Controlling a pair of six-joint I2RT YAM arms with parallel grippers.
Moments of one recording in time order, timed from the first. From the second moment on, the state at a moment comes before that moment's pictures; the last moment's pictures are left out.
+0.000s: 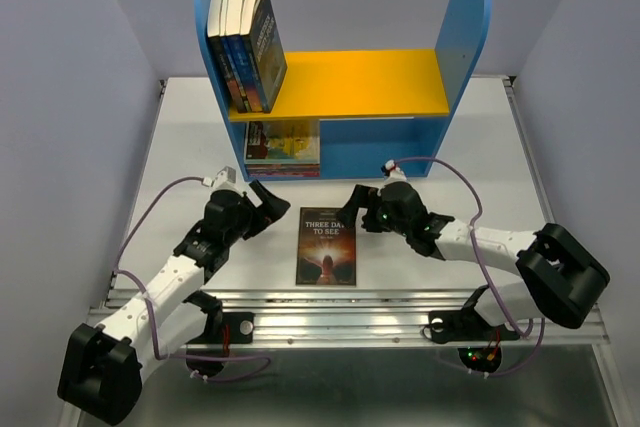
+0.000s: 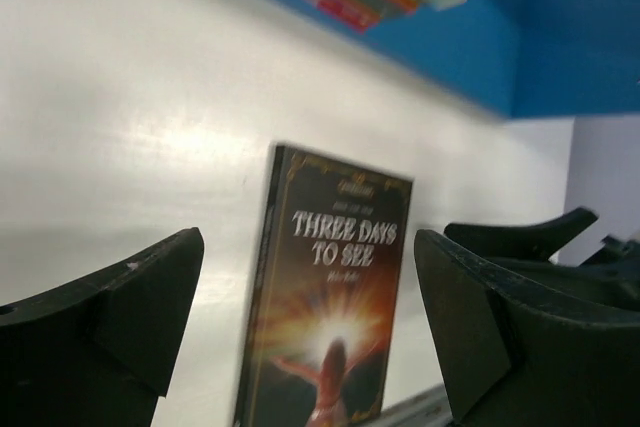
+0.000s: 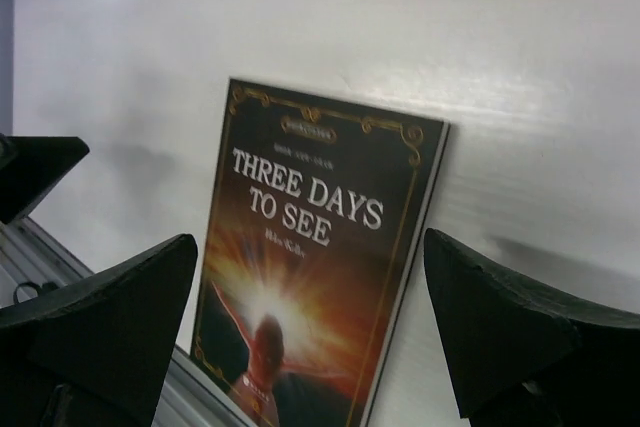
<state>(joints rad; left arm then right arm) -0.42 0.84 0.40 -0.05 -0.01 -0.93 0.77 1.38 0.58 0.29 0.07 0.80</state>
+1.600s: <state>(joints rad) -0.60 1.16 0.31 0.06 0.11 -0.95 0.76 1.38 0.47 0.54 -0.35 1.10</state>
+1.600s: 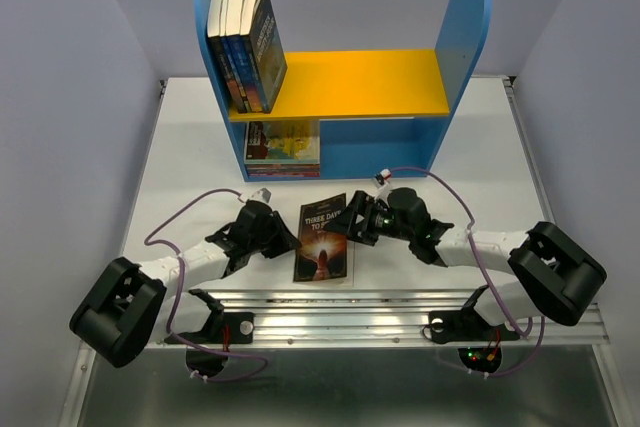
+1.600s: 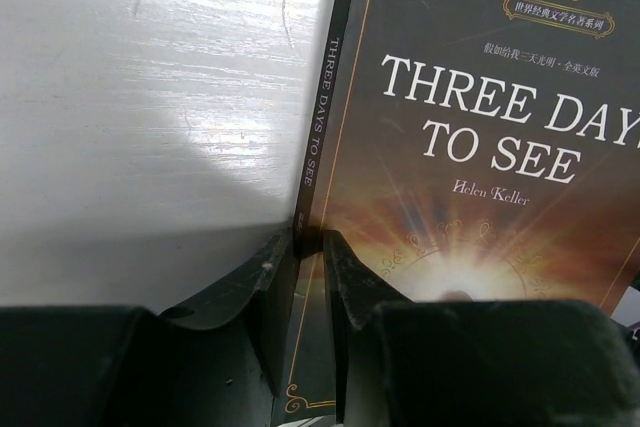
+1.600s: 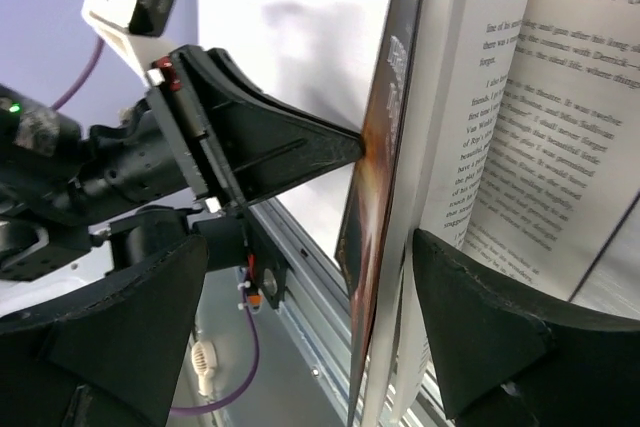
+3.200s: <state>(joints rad) -0.62 0.52 0.48 -0.04 0.37 -0.79 0.79 0.82 0.73 0.17 -0.43 0.72</state>
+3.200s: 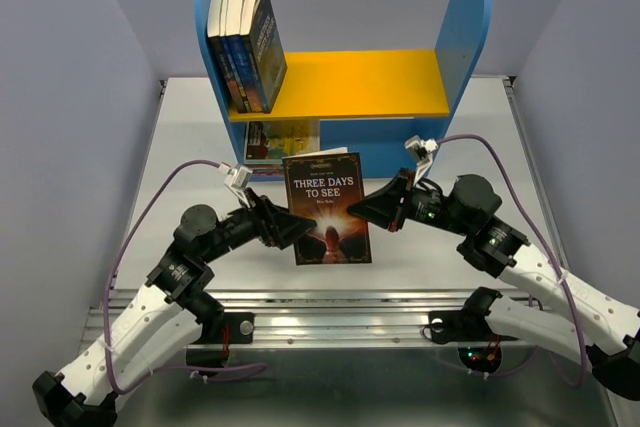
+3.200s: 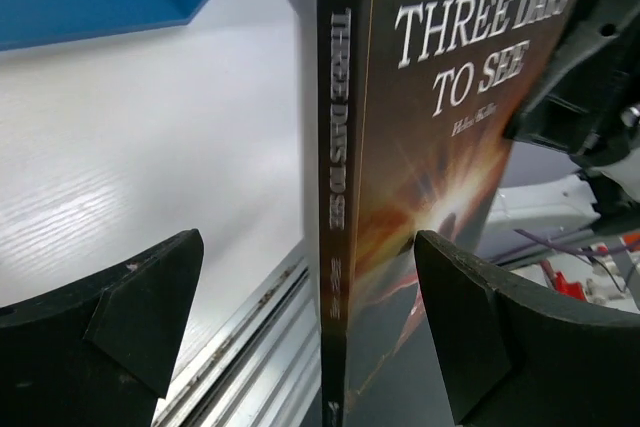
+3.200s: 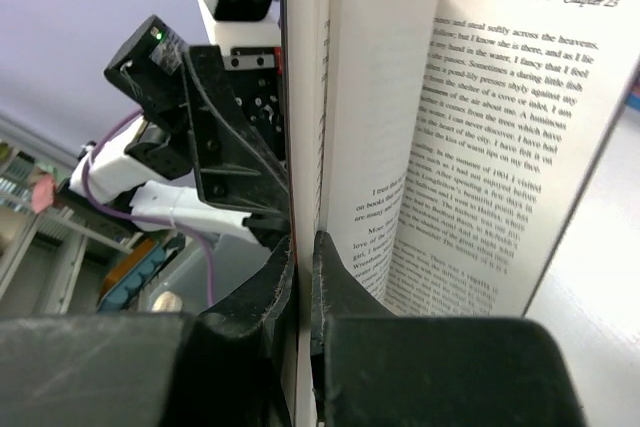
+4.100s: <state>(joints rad) -0.61 0.49 0.52 0.07 0.47 -0.80 0.79 0.88 0.74 0.19 -0.52 0.76</state>
